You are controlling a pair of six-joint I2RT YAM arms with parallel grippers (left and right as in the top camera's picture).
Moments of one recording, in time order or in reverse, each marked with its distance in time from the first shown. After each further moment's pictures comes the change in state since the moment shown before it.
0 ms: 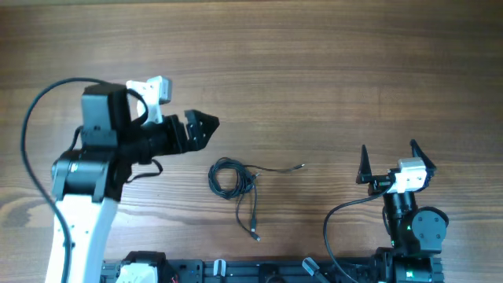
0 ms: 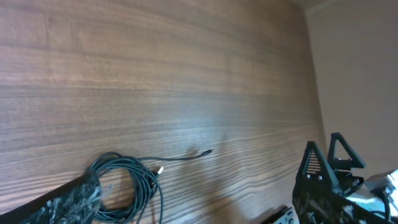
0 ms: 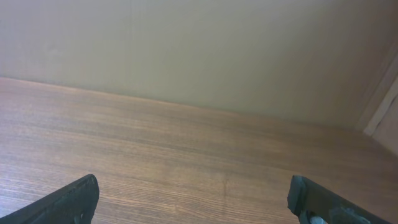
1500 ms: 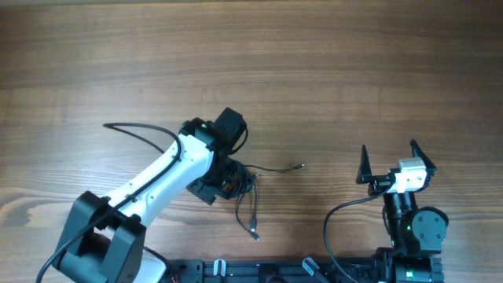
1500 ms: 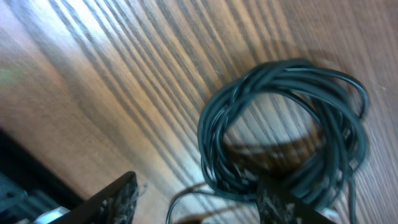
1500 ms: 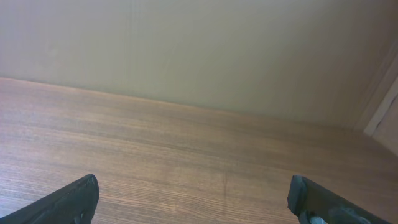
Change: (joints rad) left arm -0.492 0.491 -0.118 -0.195 -0.568 -1.182; right arm 0.000 0.000 0.000 0.000 0.000 0.000
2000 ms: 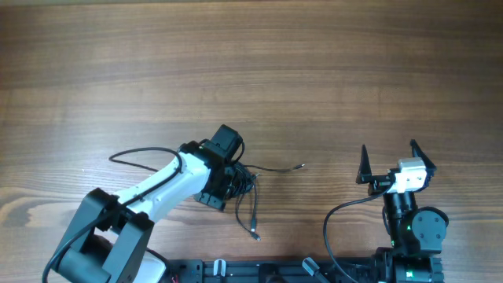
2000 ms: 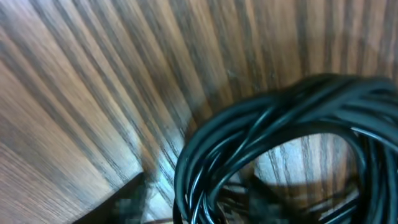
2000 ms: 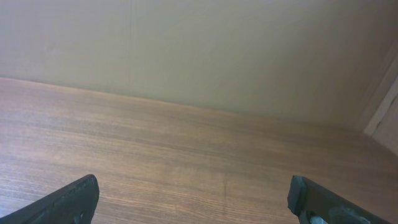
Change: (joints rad) left arm -0.001 -0.008 -0.236 0.358 0.107 -0.215; right arm 0.000 0.000 0.000 0.000 0.000 0.000
